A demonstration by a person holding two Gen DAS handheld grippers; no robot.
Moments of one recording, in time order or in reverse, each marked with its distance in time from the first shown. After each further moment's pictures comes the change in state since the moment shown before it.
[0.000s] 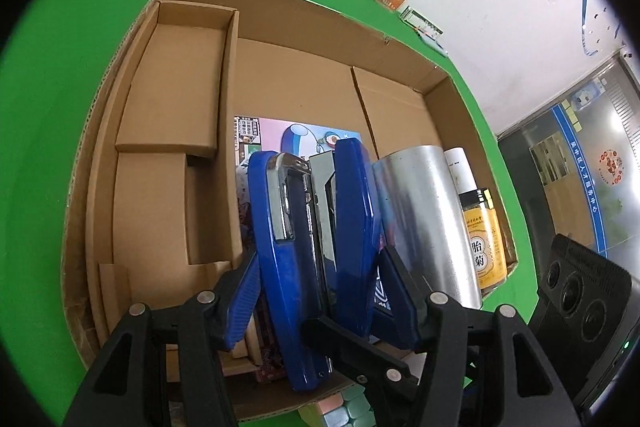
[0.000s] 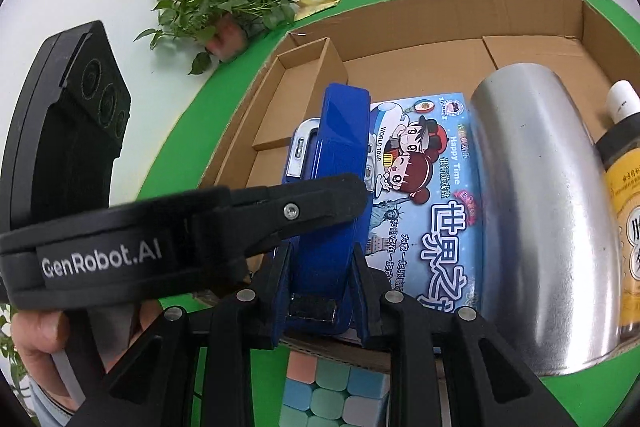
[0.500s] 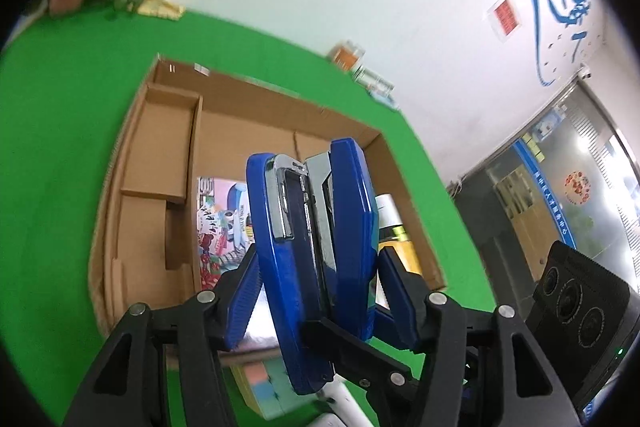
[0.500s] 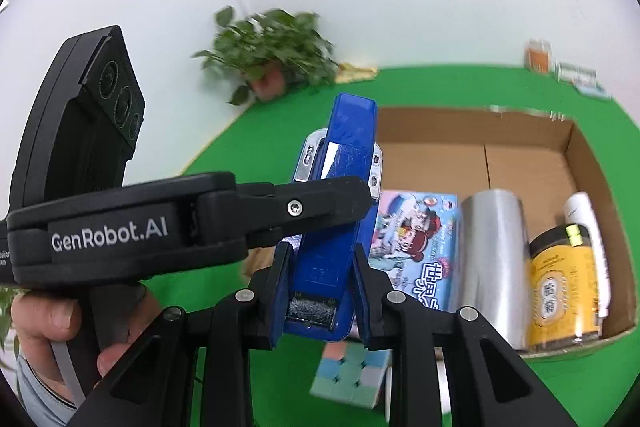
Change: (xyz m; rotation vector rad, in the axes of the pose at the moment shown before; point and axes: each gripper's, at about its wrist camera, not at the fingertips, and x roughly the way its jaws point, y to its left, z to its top) left arm -0.063 -0.027 -0.009 0.016 -0.199 -0.119; right arm -0.098 0.050 0.003 -0.197 -0.151 -0.036
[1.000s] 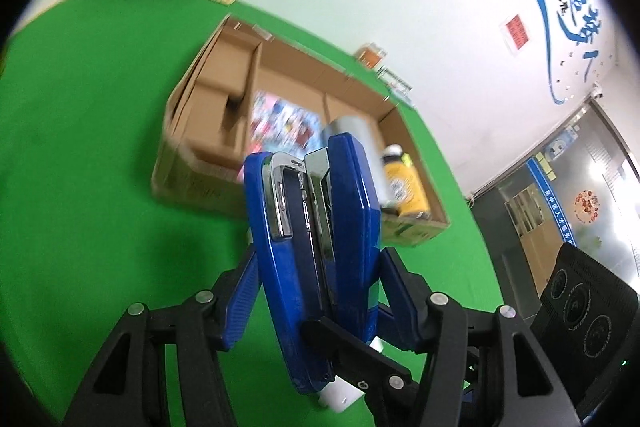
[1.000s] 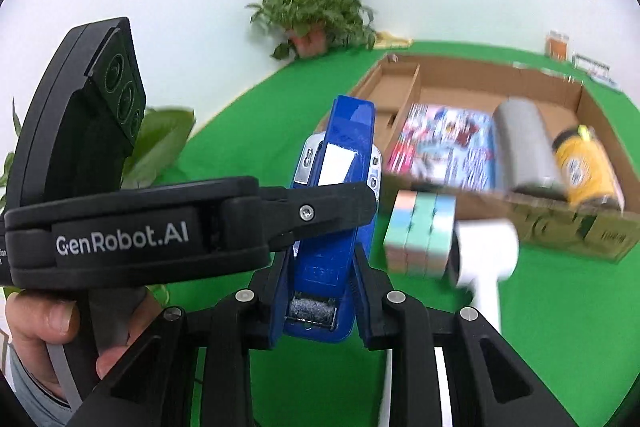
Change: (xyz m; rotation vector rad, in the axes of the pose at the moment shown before) left arm -0.073 0.003 -0.132 -0.075 -0.106 0.058; right arm -0.067 0.064 -0.130 -0.140 0.000 0.044
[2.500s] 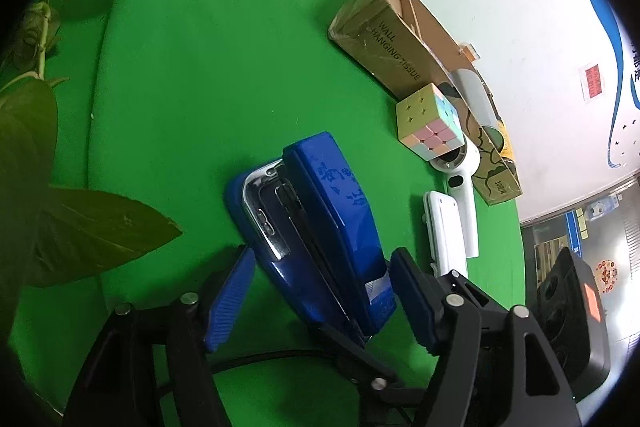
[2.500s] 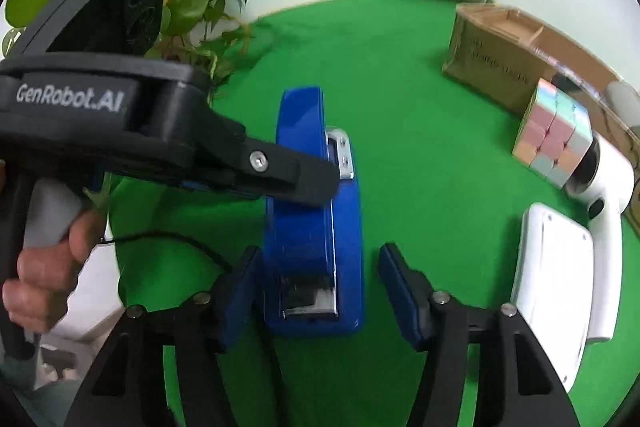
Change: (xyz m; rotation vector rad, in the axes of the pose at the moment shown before) left arm -0.036 0.095 -0.148 -0.330 0.063 0.164; right arm 0.067 0.064 -0.145 -0.419 0.228 0.133
